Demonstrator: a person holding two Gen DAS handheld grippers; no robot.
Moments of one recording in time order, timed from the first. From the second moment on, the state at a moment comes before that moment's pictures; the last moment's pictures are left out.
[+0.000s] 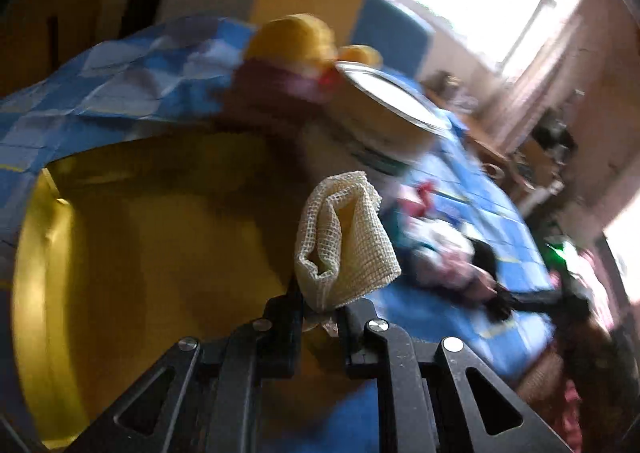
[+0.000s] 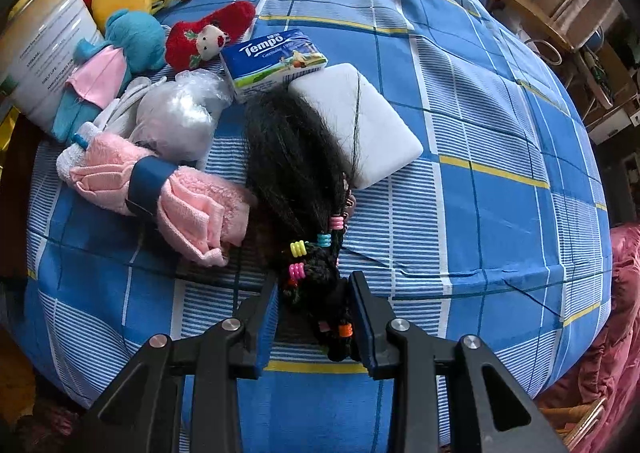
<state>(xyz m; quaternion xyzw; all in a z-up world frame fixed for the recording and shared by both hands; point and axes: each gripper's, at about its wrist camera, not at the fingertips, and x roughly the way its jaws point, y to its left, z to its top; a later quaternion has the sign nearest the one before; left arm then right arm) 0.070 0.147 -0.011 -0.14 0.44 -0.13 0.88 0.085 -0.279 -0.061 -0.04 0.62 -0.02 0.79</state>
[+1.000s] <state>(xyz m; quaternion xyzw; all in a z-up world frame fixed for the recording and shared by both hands) 0.074 0.169 -0.027 -0.15 0.43 -0.07 0.89 0.046 -0.287 -0.035 0.22 0.53 0.11 0.81</state>
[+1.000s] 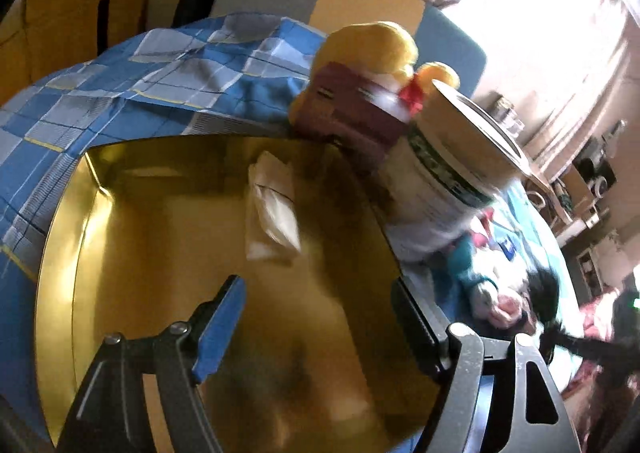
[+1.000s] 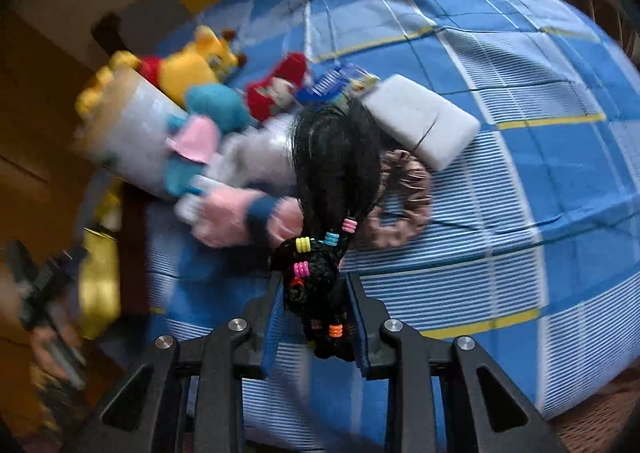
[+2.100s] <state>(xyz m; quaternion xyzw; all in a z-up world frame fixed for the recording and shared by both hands) -0.019 0.189 -0.020 -0.11 0.40 -0.04 0.91 0.231 0.000 0.147 0.09 0.40 0.28 0.87</state>
